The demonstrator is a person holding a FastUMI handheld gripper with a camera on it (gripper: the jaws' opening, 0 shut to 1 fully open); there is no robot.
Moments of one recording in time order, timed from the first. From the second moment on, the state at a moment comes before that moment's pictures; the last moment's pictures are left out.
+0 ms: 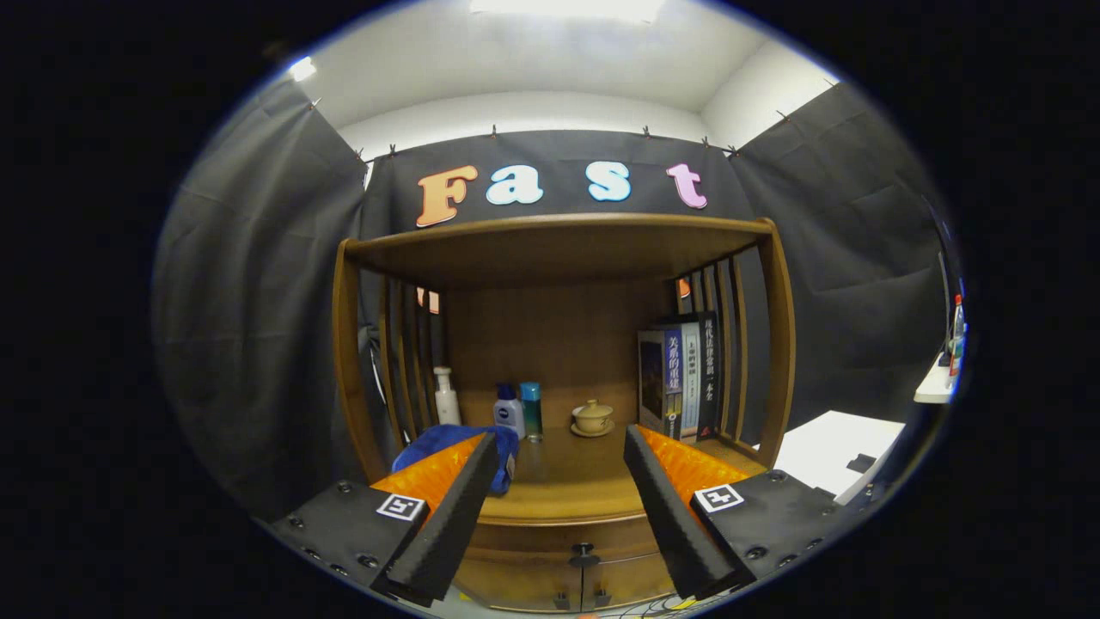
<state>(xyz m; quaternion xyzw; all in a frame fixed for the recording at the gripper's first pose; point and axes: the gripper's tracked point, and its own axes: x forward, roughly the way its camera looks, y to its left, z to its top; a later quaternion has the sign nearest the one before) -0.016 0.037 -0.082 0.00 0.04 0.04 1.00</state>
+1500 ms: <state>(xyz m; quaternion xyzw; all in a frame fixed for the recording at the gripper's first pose) 0.040 -0.013 -0.349 -0.01 0.16 0.03 0.99</state>
